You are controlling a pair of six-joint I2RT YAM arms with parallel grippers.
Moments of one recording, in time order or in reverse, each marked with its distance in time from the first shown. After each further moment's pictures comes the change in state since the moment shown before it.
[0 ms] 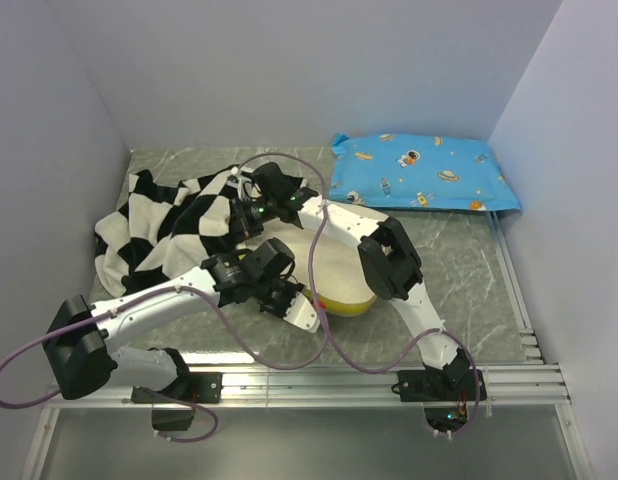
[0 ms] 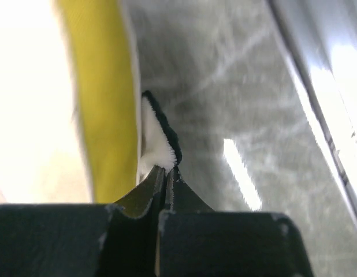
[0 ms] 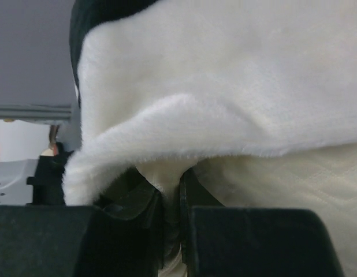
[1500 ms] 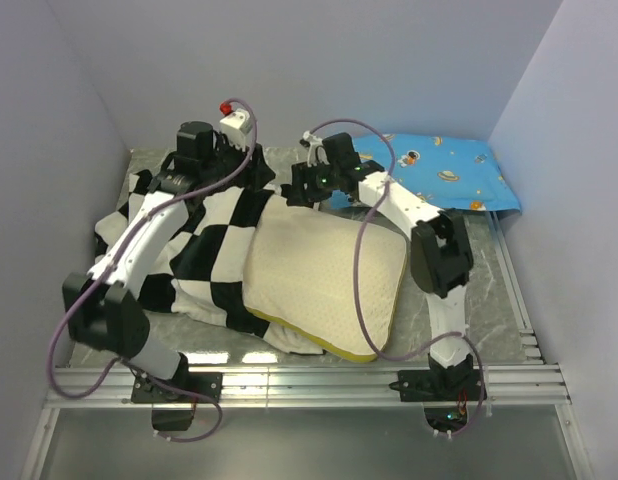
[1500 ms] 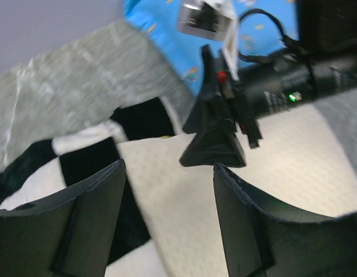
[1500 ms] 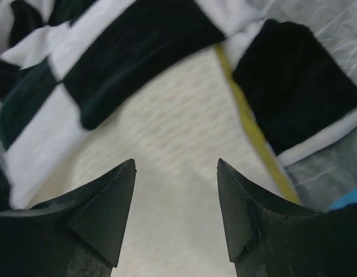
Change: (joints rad) left arm 0.633 0.203 0.486 0.365 0.040 -1.120; right arm -0.278 -0.302 -0.257 -0.113 0.299 -0.283
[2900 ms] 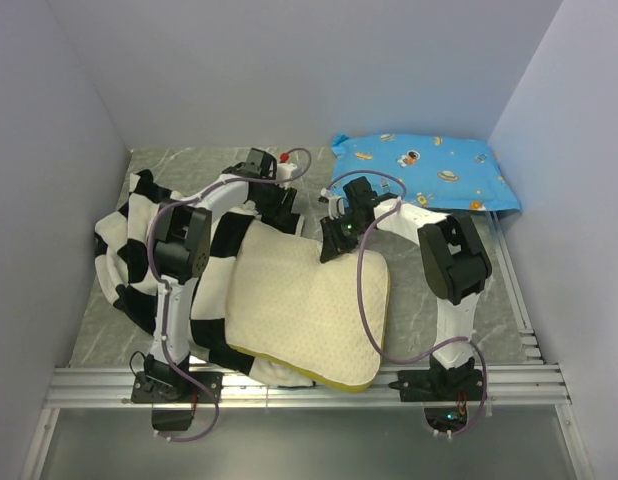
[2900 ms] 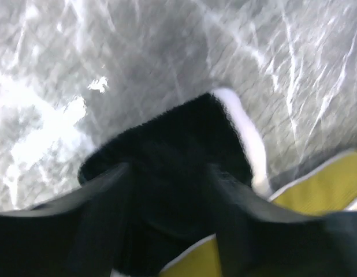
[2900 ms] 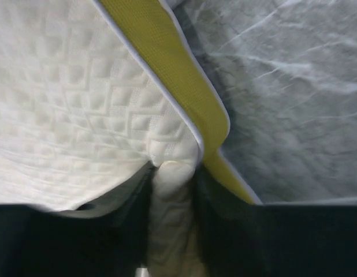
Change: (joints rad) left arm -0.063 0.729 0.306 -0.248 -0.076 0.198; right arm -0.071 -0.080 -0.431 -0.107 -0.142 -0.198
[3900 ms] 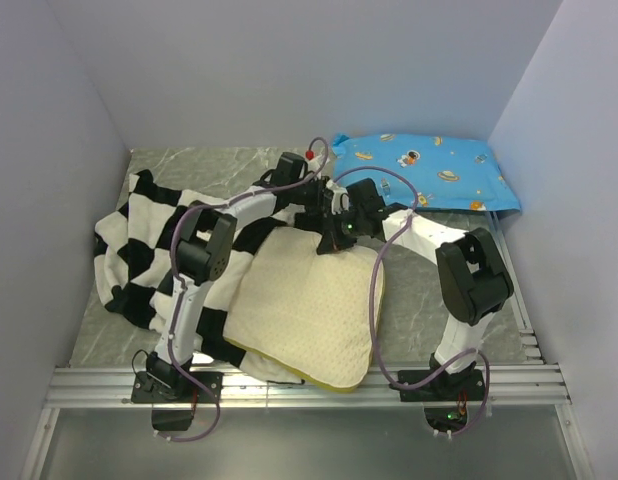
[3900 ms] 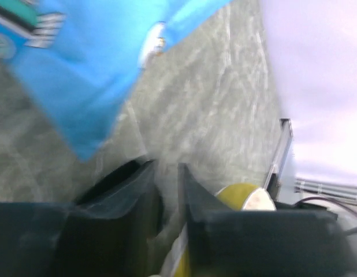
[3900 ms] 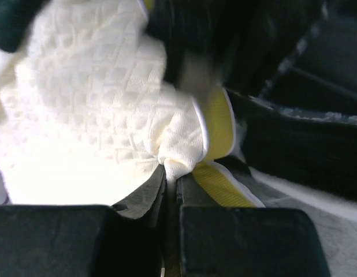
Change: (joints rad) left arm -0.156 0.085 0.033 0.481 0.375 -0.755; right arm 0.041 -0.194 -0.151 0.221 0.060 0.214
